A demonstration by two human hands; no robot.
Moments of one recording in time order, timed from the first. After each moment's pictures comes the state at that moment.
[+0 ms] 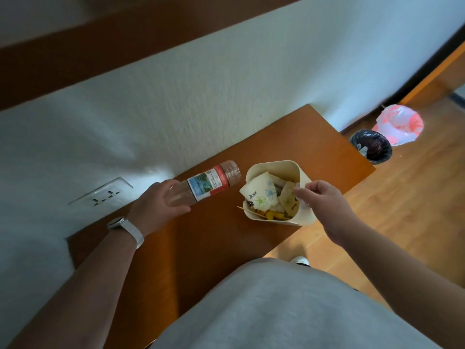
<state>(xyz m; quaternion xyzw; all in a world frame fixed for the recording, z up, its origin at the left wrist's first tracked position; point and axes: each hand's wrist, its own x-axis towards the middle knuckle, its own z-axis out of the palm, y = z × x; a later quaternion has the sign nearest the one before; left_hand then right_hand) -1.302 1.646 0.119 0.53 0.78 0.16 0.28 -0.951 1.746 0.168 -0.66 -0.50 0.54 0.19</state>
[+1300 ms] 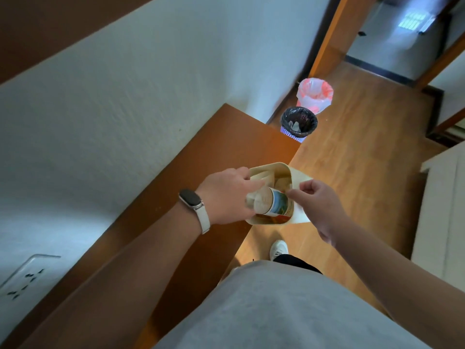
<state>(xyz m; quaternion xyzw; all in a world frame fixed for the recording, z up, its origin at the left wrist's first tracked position) -1.072 1.770 0.192 0.91 0.40 0.03 0.13 -0.852 1.718 0.171 -0.73 -0.37 0.47 0.33</state>
